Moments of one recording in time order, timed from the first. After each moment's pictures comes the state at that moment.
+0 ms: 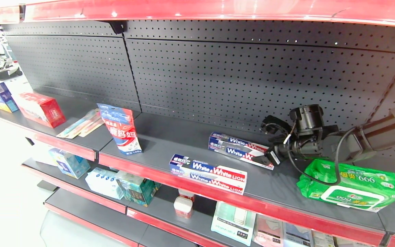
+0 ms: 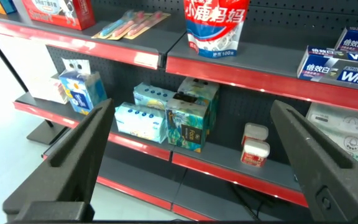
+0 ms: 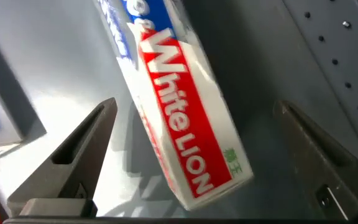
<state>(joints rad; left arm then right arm) 0.00 0.00 0.00 0.00 0.04 0.00 0.23 2.06 -1.09 -0.27 0.18 -0.50</state>
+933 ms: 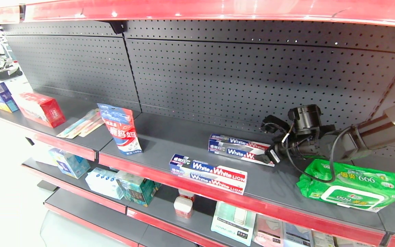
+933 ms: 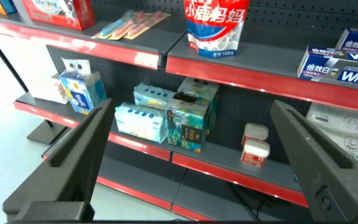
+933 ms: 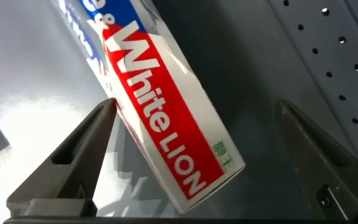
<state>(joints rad) 0.00 0.00 0.00 0.00 0.04 0.00 0.22 2.09 -1.12 -0.27 0.09 -0.49</state>
